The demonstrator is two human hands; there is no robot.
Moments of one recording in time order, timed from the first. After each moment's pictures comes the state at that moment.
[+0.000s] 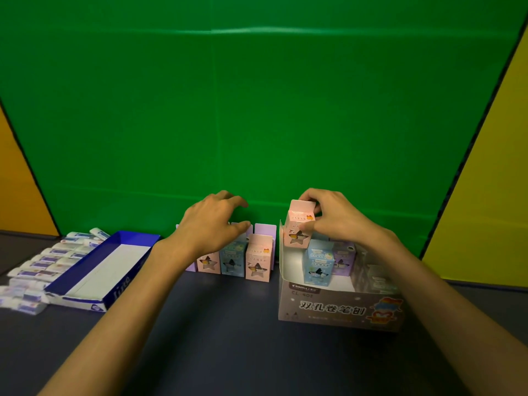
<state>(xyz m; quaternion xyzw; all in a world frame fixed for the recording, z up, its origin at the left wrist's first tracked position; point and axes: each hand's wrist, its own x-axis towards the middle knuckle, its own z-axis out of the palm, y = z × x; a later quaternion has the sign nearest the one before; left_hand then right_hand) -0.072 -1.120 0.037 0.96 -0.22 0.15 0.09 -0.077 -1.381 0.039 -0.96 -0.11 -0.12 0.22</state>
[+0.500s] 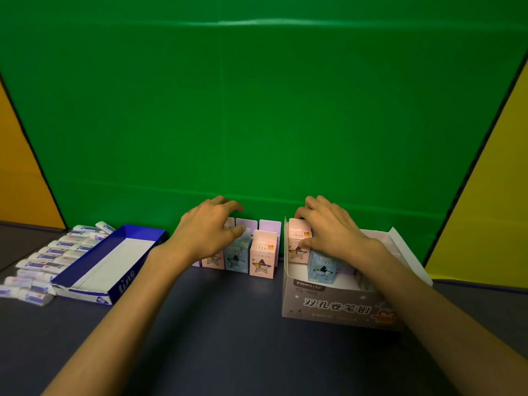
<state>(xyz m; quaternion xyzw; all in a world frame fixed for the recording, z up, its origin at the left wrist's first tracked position) -0.073 -1.106 0.019 0.96 -0.20 0.14 0.11 -0.077 -1.368 0.006 -0.97 -0.15 -0.17 -0.06</state>
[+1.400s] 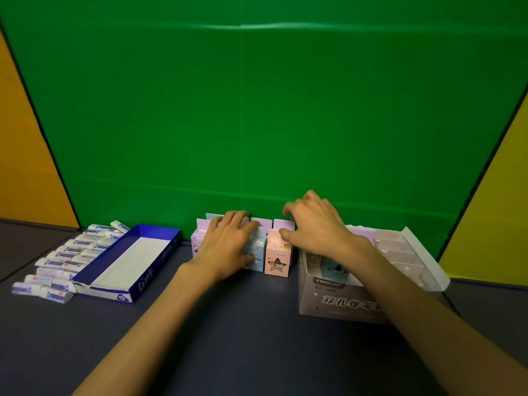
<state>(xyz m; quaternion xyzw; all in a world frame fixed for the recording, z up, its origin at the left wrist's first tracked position) -0.058 -1.096 -0.034 0.95 -0.26 0.16 -0.01 -0.088 -1.297 0.023 -0.98 -0.12 -0.18 -0.01</state>
